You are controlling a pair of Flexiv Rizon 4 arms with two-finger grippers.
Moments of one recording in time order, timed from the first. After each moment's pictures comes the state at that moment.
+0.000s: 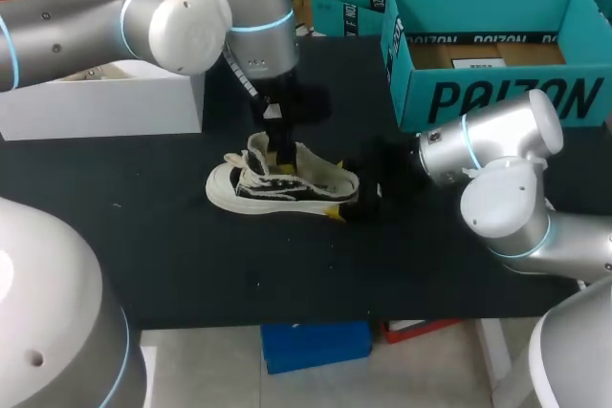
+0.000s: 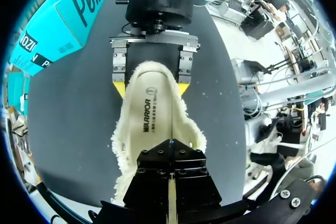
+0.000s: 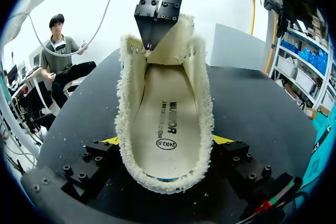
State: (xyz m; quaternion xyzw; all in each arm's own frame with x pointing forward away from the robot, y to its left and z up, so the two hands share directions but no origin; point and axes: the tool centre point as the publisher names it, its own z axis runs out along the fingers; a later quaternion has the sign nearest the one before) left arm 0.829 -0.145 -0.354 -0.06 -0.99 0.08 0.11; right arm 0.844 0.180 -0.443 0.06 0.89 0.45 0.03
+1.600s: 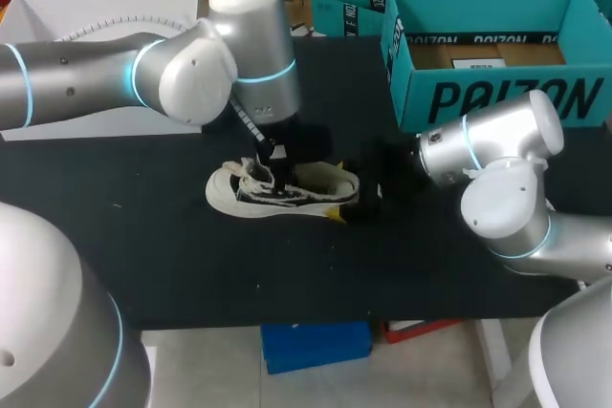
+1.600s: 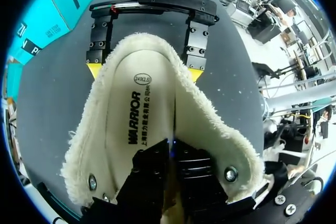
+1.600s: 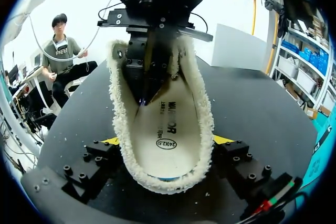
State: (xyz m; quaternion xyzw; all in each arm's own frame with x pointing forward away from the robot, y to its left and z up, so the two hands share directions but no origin) left arm 0.812 -0.152 -0.422 -0.04 -0.99 0.08 0.11; right arm 0.843 0.179 -0.443 0.06 0.89 0.45 0.03
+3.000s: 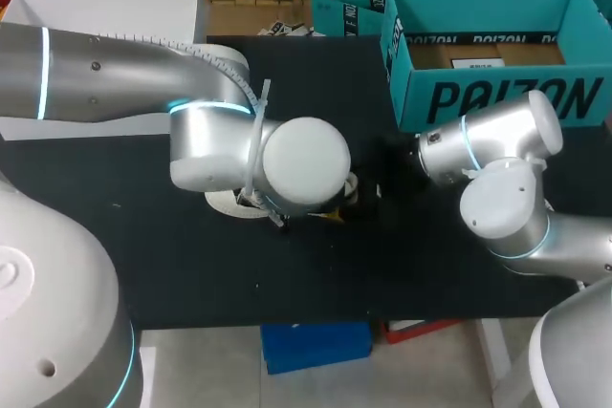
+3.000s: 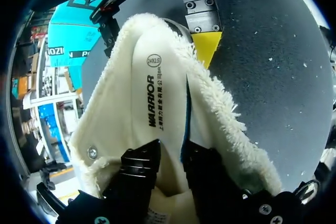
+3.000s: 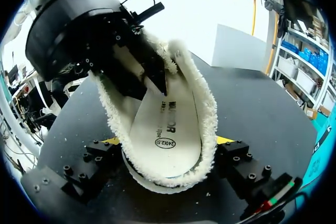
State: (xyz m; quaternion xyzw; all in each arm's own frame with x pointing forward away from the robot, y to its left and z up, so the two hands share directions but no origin) left arm 0.832 -0.133 -0.423 -0.03 -0.96 -0.06 -0.27; right arm 0.843 0.181 -0.443 0.06 0.89 0.45 0.03
